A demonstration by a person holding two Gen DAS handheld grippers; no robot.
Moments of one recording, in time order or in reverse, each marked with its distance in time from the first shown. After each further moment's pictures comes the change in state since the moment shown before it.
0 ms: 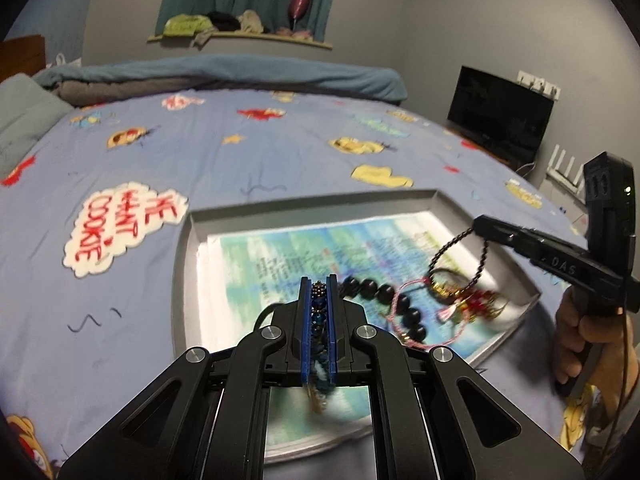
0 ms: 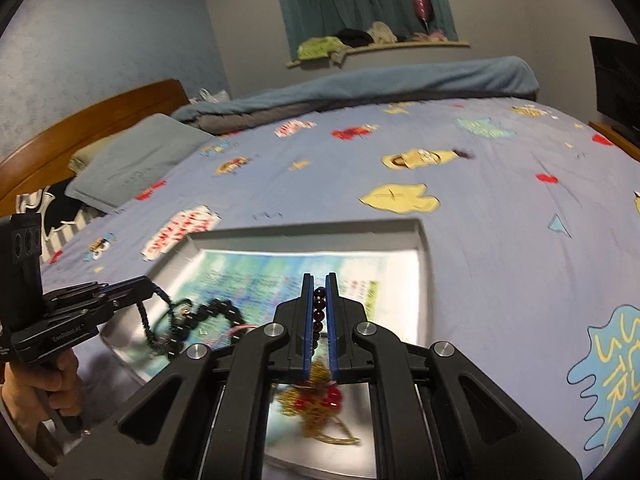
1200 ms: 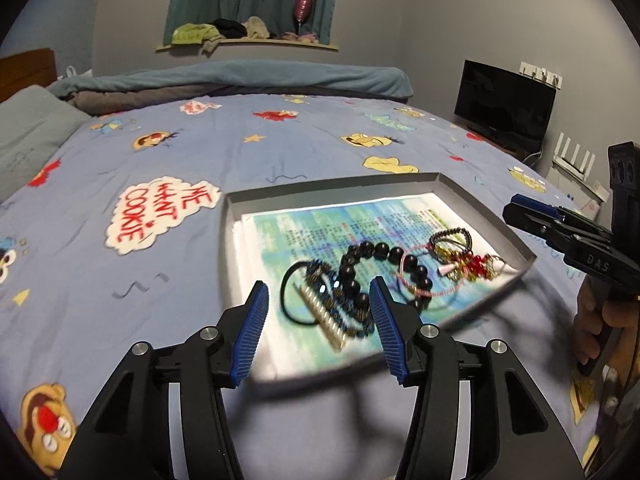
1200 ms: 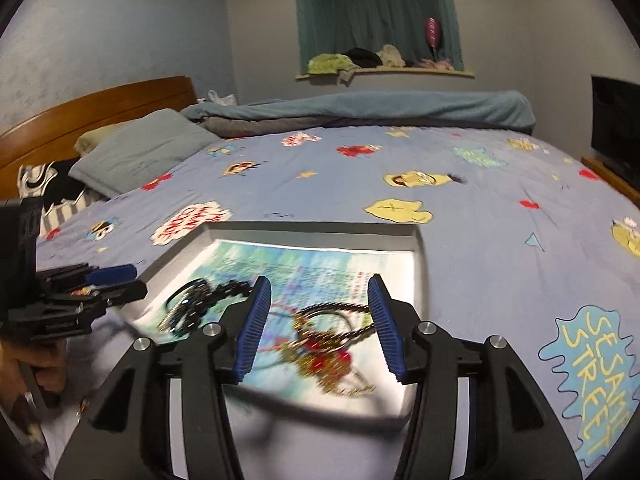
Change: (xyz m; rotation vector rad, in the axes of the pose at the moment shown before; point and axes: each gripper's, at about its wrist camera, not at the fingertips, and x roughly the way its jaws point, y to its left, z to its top) left arm -0.052 0.004 -0.027 0.033 -0.021 0.056; right arm -0.051 0.038 -0.021 -0.133 -0.075 -0.015
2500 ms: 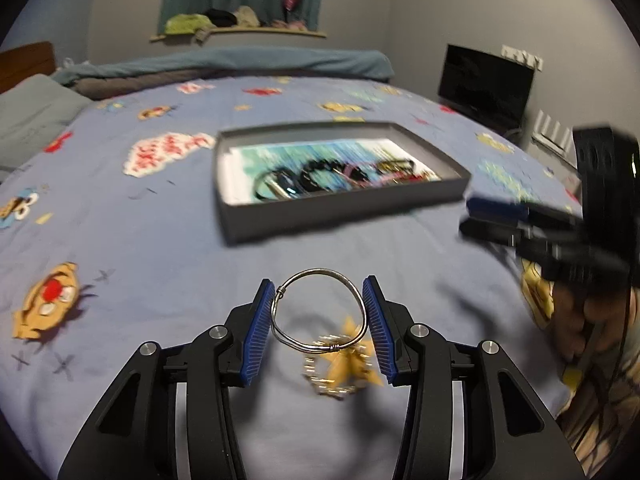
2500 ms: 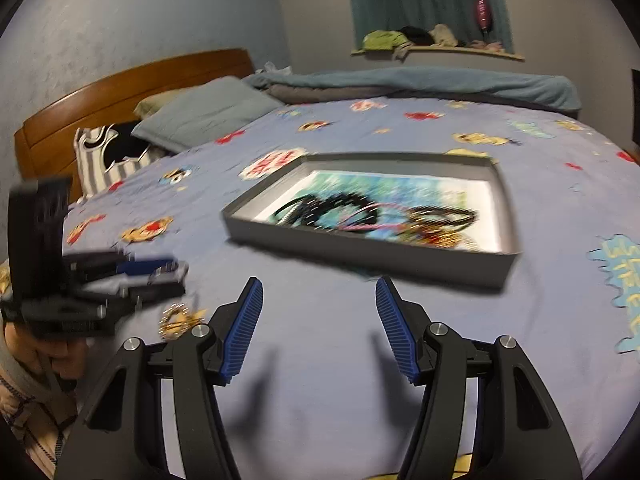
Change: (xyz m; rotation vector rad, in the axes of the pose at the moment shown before) left arm -0.074 -0.031 -0.079 0.011 0.041 -0.017; right arm -0.044 0.072 -0.069 -0.040 0.114 0.202
